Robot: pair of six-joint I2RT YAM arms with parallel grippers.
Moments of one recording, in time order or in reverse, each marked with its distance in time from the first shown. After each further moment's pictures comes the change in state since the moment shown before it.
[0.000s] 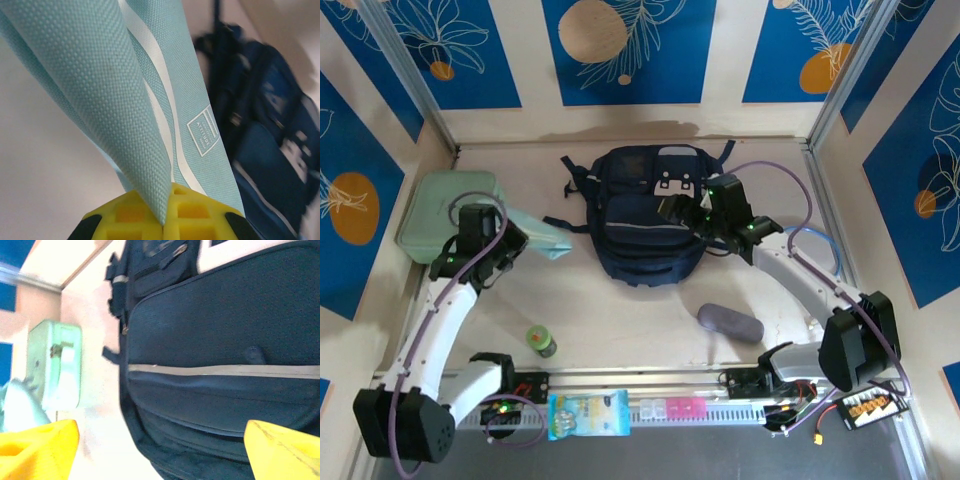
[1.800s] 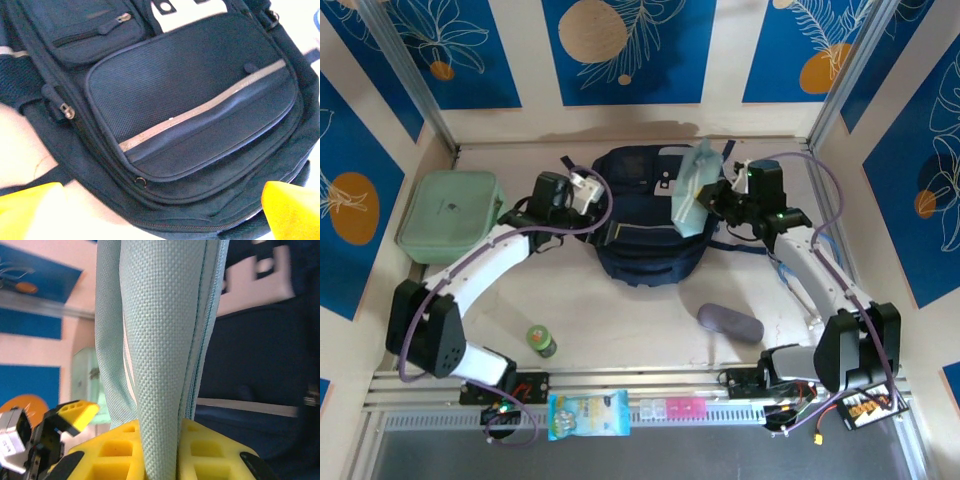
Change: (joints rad) left arm -0.340 0.471 0.243 0.216 0.159 0.934; right arm -0.239 -0.040 0.029 -0.019 -0.179 0.008
